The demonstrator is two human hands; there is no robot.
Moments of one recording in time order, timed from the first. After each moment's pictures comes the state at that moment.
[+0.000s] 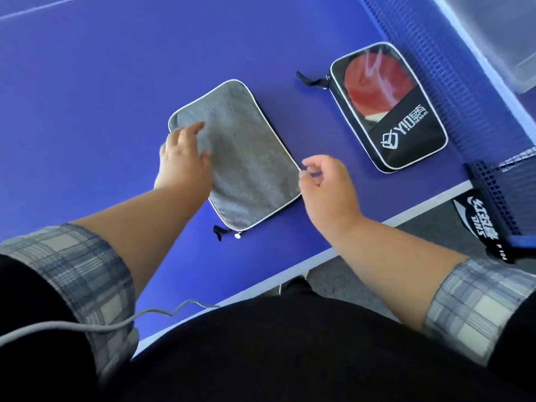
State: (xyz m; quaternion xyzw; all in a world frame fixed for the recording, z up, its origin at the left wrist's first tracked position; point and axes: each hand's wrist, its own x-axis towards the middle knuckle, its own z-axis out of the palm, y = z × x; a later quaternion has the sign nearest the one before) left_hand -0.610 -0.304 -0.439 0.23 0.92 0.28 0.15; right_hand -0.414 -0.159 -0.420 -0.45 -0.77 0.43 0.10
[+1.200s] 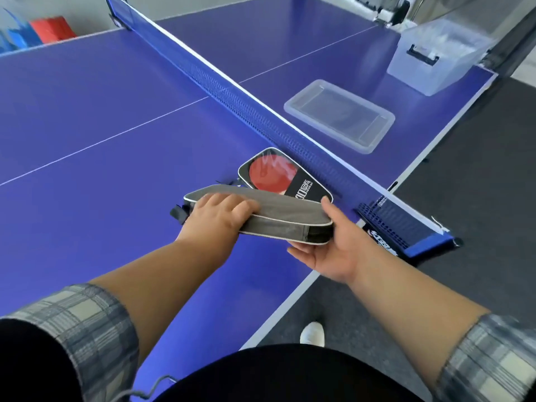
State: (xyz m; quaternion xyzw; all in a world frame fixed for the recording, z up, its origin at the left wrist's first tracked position) left_hand -0.535 -0.188 -0.329 0.71 0.68 0.16 -0.07; right_hand -0.311 -0.078 -0.319 -0.48 -0.17 0.84 0.18
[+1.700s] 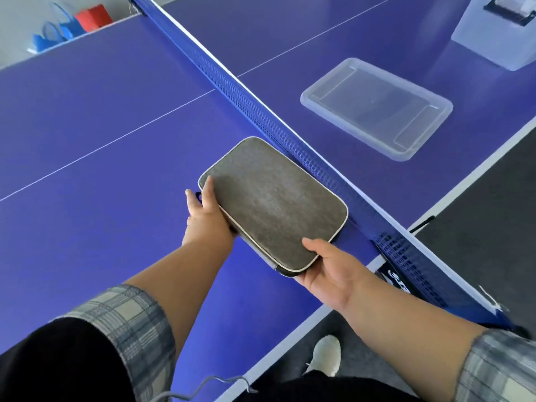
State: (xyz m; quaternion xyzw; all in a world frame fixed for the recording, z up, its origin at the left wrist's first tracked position) left_hand -0.531 -0.055 -0.384 0.32 0.92 0.16 0.17; right_hand -0.314 0.024 -0.384 -0.39 -0.06 0.91 0.14
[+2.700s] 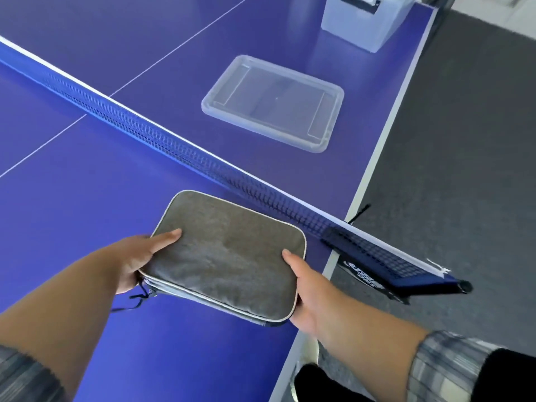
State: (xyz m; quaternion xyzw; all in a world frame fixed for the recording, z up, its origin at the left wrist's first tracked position) left_hand -0.626 0.031 -0.408 0.16 0.72 0.24 0.63; right_hand -0.322 0.030 -0.417 -0.60 -0.04 0.76 0.24
